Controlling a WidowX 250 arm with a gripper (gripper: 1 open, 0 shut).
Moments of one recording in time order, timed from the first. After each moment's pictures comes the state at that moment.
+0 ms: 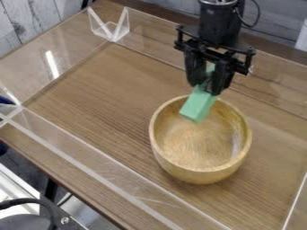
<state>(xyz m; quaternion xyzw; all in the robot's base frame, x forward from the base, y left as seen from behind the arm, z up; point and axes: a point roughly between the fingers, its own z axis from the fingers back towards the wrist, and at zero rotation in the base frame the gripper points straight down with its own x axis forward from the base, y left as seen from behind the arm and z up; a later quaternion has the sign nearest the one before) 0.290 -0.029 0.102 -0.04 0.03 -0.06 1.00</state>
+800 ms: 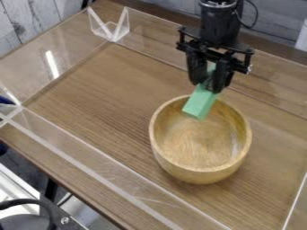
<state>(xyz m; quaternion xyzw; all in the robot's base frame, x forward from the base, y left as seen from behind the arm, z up) 0.305 -0.023 0.094 -0.04 0.02 -0.05 1.00</state>
